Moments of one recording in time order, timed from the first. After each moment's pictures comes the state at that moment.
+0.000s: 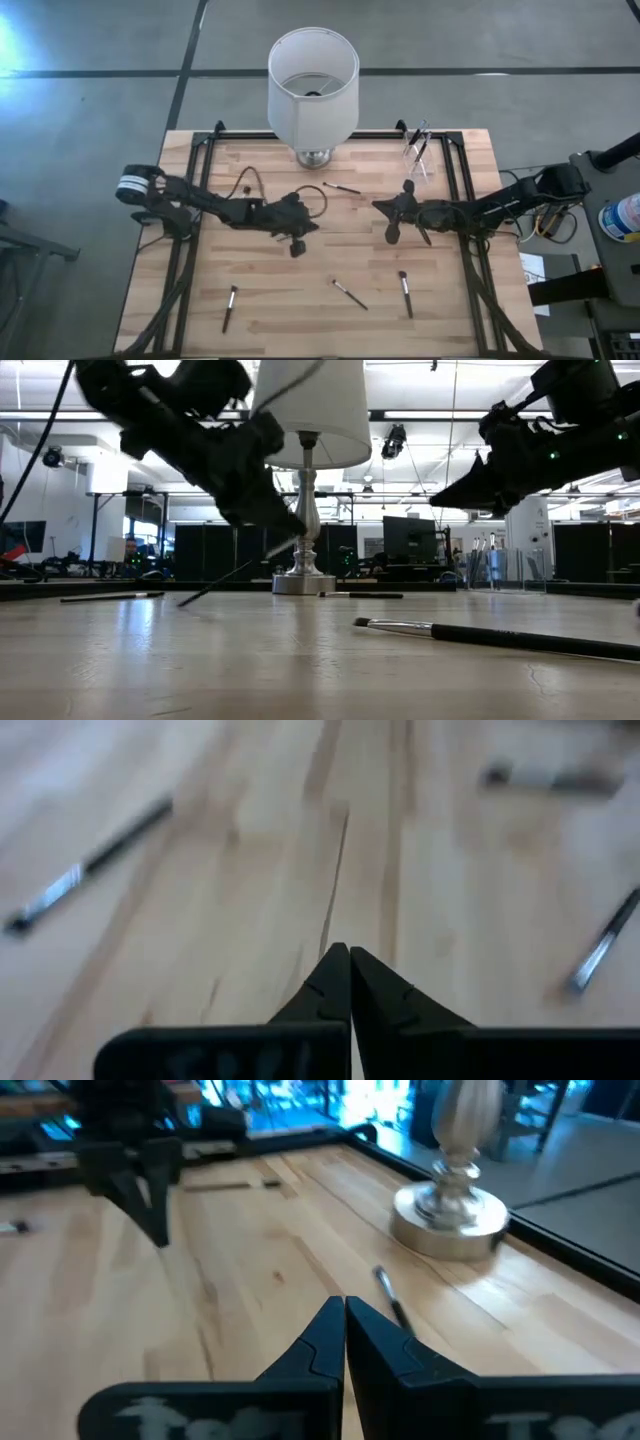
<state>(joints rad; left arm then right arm) -0.06 1.55 0.70 0.30 -0.12 -0.21 0.10 1.19 0.19 0.74 0.49 0.19</state>
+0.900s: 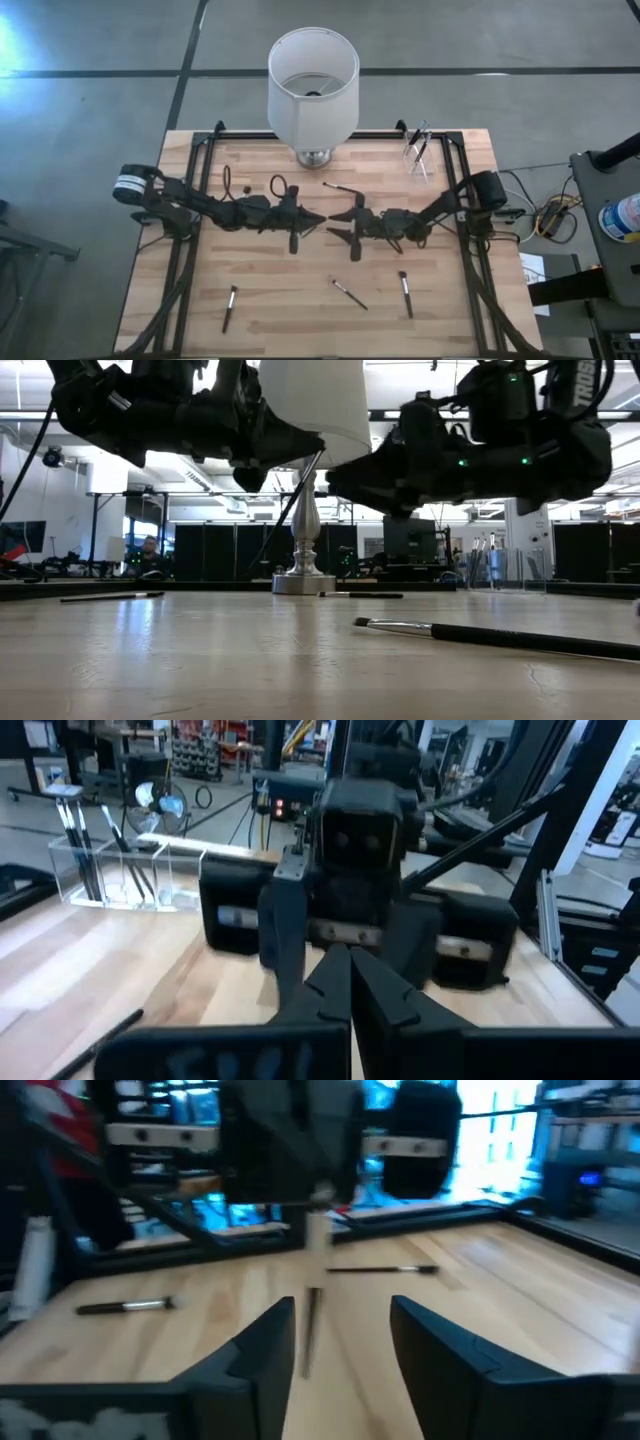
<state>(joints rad) -0.06 1.53 0.55 0.95 -0.09 -0.16 0.12 1.90 0.55 1.35 0.22 0.13</state>
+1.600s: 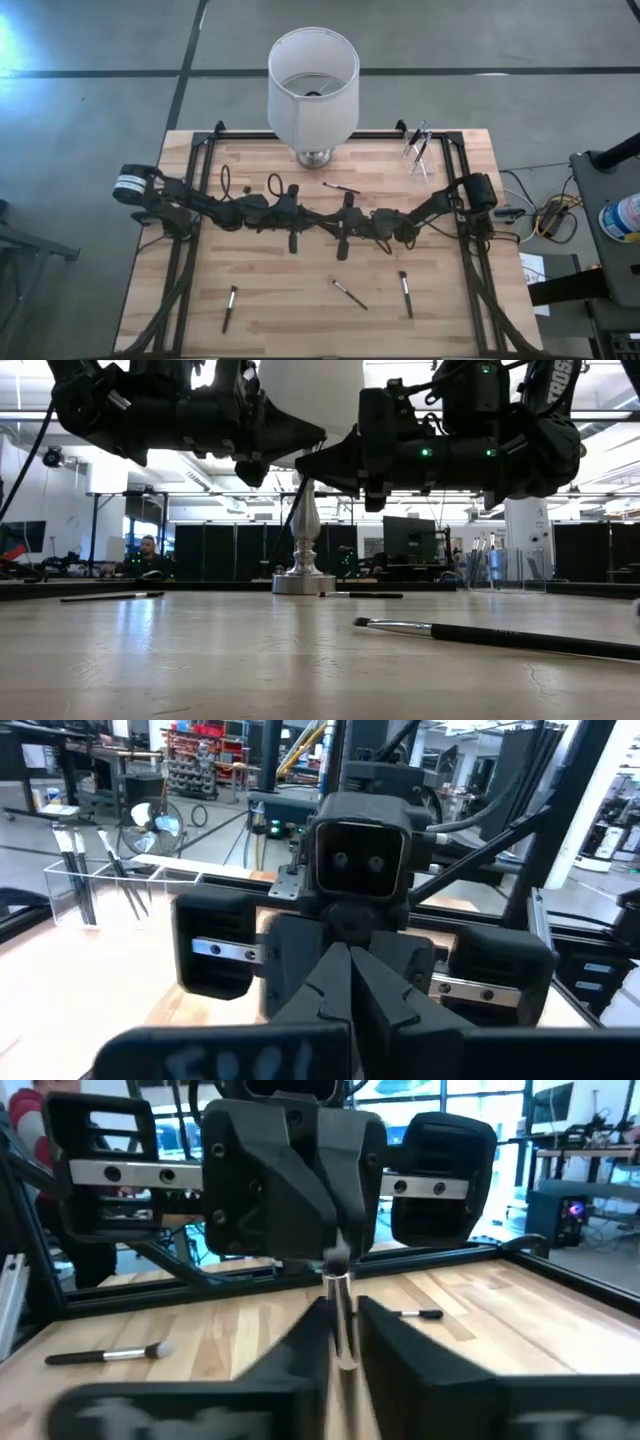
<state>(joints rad) -0.06 1.53 0.55 1.00 -0.08 -0.15 0.11 1.97 0.70 1.35 0.26 0.10</state>
